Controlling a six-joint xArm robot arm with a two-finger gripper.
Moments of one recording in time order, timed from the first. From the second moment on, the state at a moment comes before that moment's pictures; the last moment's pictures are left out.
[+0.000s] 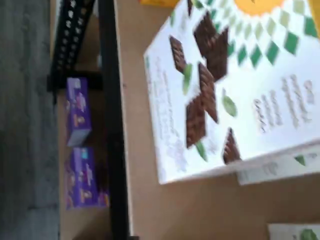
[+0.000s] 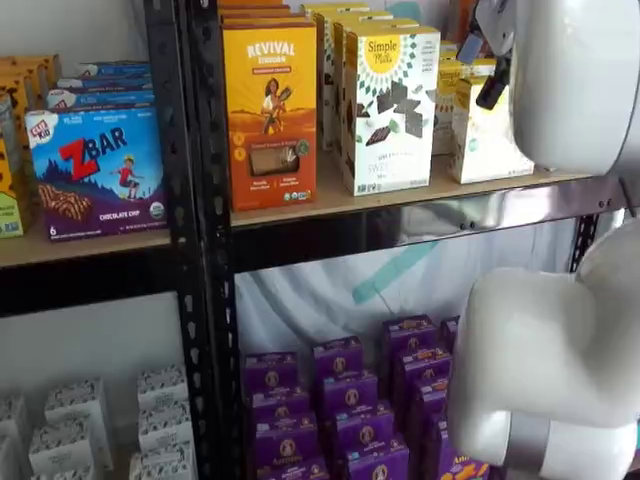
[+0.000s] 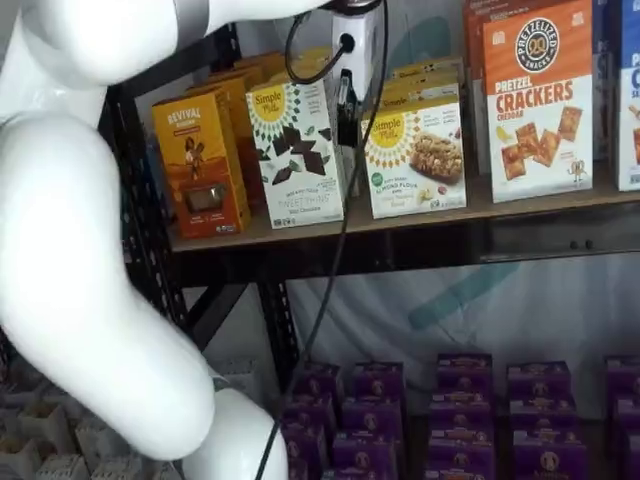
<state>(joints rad) -0.54 -0.51 -1.21 0.46 1.48 -2.04</state>
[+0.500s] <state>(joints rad) -0.52 -0.38 -1.27 0.38 1.40 -2.06</state>
